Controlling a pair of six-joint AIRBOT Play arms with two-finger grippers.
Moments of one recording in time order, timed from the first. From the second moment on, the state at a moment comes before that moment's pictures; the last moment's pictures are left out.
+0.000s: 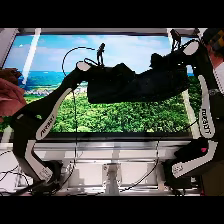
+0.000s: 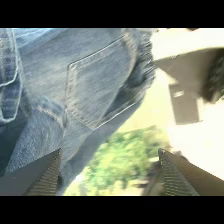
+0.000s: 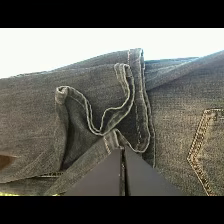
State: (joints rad) left arm -0.42 -1.85 1.64 0.27 -0.81 -1.15; right arm -0.02 -1.71 1.75 -1.10 1.13 1.53
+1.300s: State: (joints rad) left arm 0.03 -1.90 1.64 0.88 -1.22 -1.28; right arm 0.10 -1.71 1.75 -1.14 1.15 1.39
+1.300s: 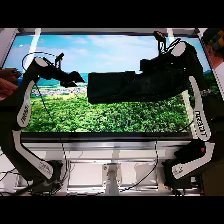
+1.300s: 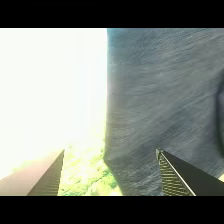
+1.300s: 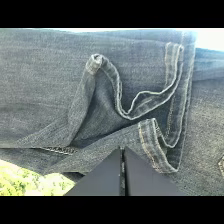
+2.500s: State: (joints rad) left arm -0.03 -1.82 1.64 0.62 -1.32 -1.11; right arm 0.11 -1.71 1.75 -1.18 1.17 1.38
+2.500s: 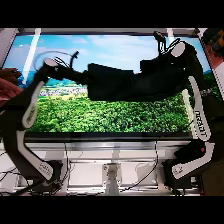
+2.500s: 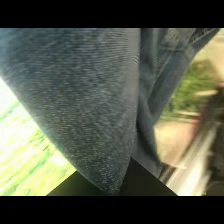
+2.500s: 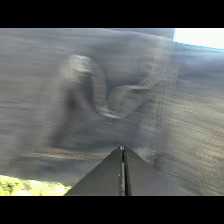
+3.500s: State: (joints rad) left arm -0.01 -1.45 1.65 0.84 -1.32 -1.36; right arm 0.42 -1.91 1.70 -1.06 0.85 1.59
